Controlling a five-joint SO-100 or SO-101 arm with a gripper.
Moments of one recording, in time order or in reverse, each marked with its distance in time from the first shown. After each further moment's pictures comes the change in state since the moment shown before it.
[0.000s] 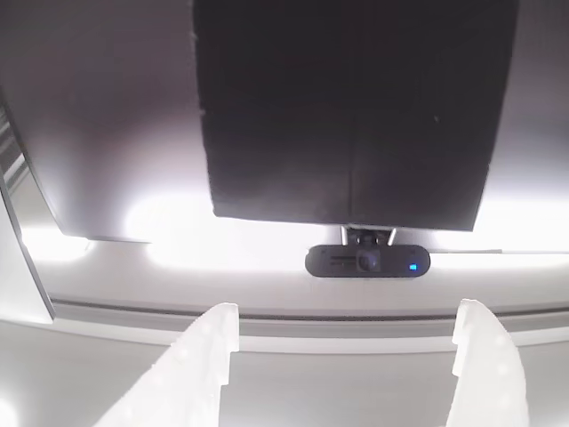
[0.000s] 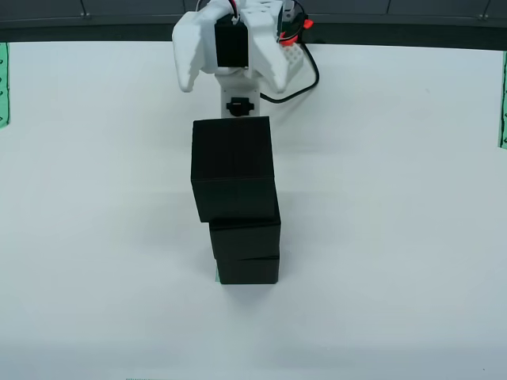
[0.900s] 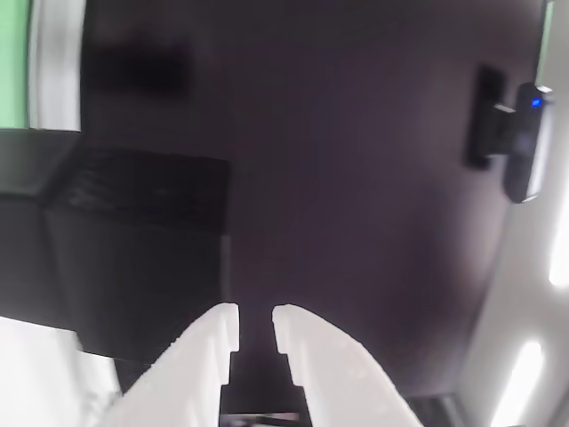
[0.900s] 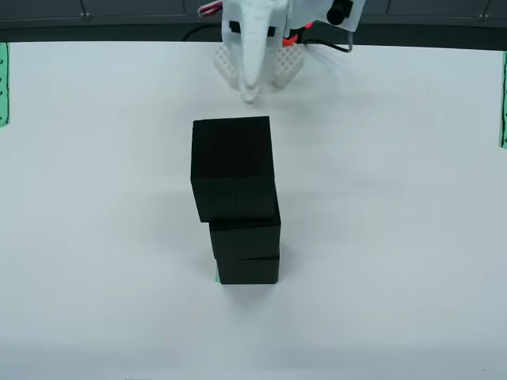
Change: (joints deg) arm -6.2 48.3 -1.8 67.2 82.0
